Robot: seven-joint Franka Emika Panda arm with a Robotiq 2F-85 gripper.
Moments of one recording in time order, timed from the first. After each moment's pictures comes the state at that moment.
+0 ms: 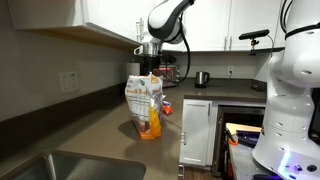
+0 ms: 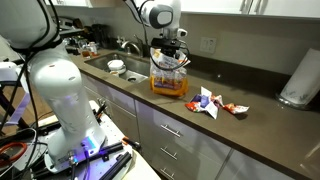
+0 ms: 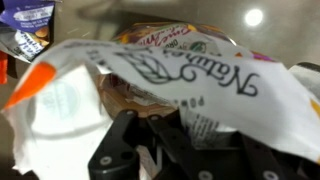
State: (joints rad) arm -0.05 -0.10 0.03 -2.38 0.13 2.33 -0.58
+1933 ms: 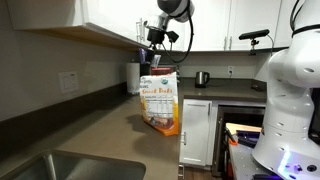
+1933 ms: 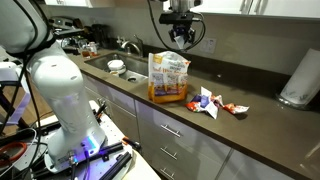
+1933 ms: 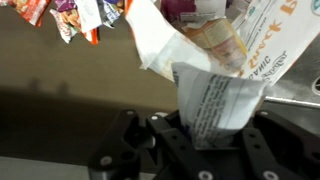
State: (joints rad) arm -0.02 -0.25 -0.13 -2.28 0.08 2.31 -0.53
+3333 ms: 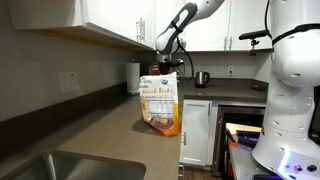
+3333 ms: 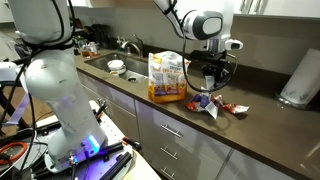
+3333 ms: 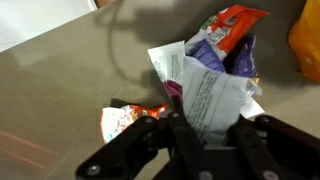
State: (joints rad) arm -0.22 0.19 -0.24 -2.10 -0.09 2.37 -0.21
